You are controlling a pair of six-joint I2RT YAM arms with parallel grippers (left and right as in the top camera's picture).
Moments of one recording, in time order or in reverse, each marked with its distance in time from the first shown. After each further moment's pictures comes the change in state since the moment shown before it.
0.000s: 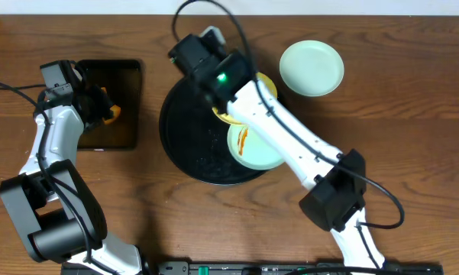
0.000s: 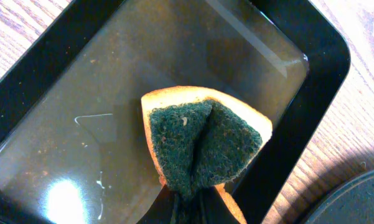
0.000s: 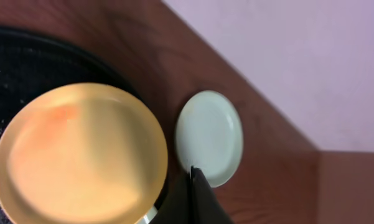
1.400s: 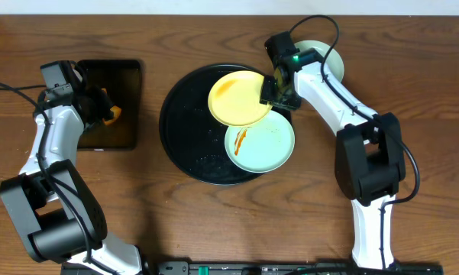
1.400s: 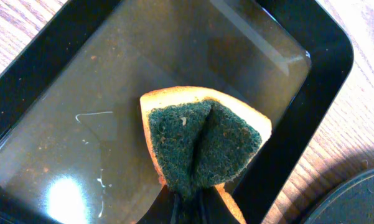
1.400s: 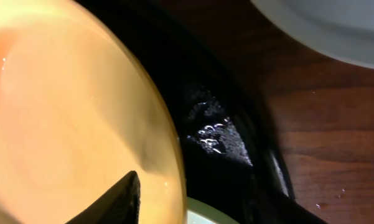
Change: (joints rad) left arm 0.000 0.000 0.000 -0.009 0.000 0.000; right arm -0.422 -0.003 -0.458 0.198 -0.872 0.610
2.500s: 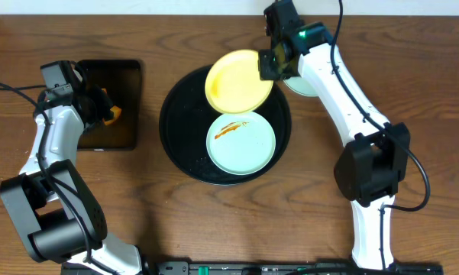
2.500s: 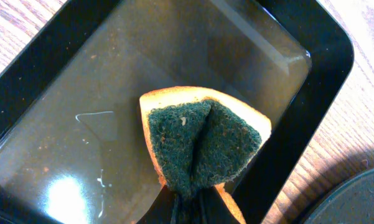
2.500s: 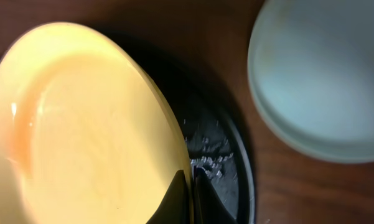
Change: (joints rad) left arm 0.000 0.000 0.000 -0.001 0.000 0.000; right arm 0.008 -0.002 0.337 -0.159 0.066 -0.319
